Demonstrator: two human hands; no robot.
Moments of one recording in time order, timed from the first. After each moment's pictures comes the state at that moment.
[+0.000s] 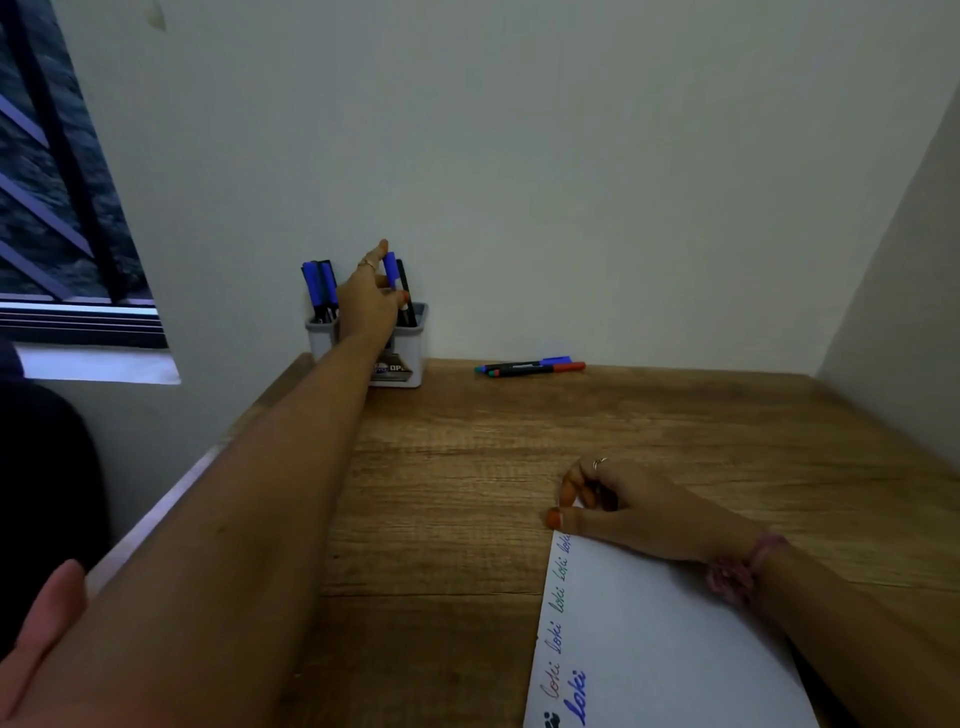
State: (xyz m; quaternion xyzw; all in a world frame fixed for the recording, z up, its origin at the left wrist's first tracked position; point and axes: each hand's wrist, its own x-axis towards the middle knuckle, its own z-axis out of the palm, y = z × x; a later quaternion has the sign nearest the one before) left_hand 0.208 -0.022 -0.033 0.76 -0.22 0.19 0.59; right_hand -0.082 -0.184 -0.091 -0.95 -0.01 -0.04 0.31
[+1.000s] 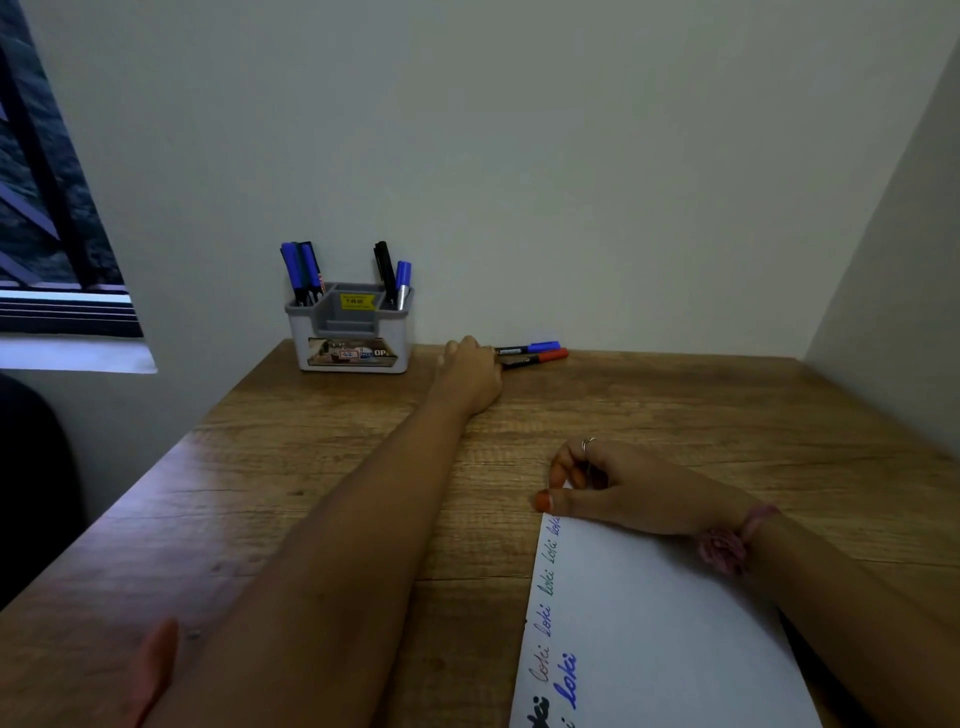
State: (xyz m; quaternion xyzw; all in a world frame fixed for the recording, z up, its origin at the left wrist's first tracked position) left_hand 0.149 -0.108 -0.112 0.91 -0.35 0.13 0.19; right_hand -0.083 -0.179 -0.082 -0.95 0.00 0.00 0.31
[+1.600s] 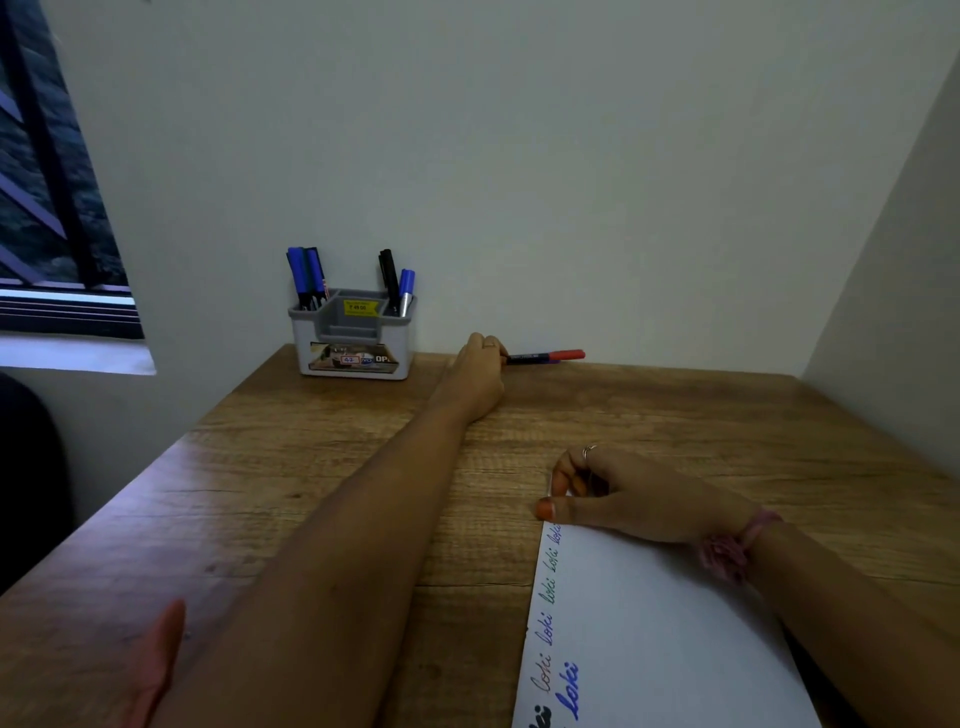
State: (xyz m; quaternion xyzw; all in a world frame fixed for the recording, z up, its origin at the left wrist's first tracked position) left_hand 0.146 -0.111 -0.108 0.87 -0.38 0.10 0.30; right_hand -0.083 -0.178 -0.079 -0.95 0.01 0.02 0.31
